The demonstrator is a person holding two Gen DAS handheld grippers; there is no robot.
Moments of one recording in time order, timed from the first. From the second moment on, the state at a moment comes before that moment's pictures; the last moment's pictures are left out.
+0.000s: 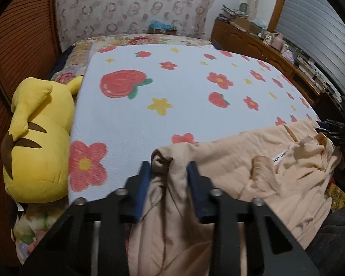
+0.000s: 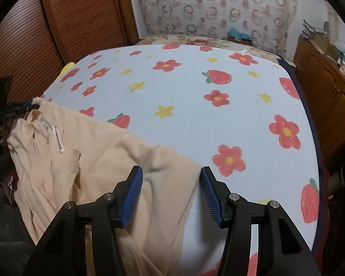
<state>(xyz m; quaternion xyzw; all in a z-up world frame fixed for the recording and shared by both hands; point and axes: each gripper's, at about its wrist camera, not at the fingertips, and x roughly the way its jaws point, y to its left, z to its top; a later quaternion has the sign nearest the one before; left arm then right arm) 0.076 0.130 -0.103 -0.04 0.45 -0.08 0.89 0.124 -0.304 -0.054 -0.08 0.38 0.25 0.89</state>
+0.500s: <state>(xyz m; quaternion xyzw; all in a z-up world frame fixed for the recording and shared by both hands) 0.017 0.114 0.000 -0.06 0.29 -0.11 0.95 0.072 -0.336 0.004 -0.02 0.30 0.34 0.89</state>
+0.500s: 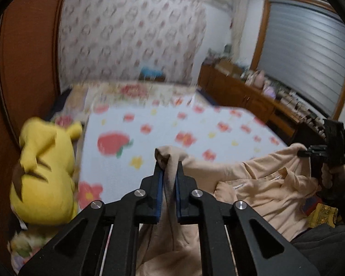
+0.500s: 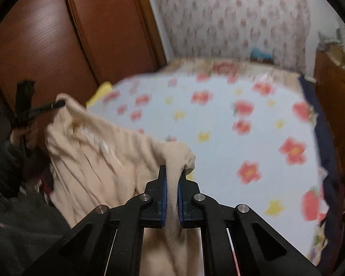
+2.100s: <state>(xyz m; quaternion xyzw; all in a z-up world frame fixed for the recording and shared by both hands) 0.022 0.099 0.234 0.01 0.02 -0.09 1.00 -0.035 -0.388 0.274 -0.12 0.03 0.23 0.97</state>
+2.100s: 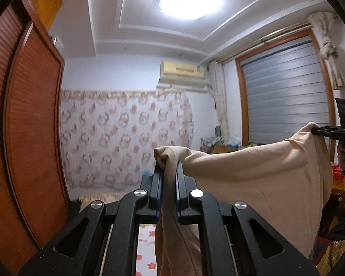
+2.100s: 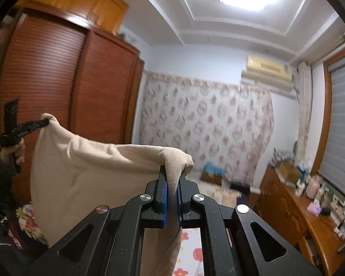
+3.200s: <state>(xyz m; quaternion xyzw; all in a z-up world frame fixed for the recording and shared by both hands) 0.318 0.056 -0.001 0.05 0.33 -0.06 0.94 0.298 -0.276 0.113 -0.06 0.29 0.11 0.95</state>
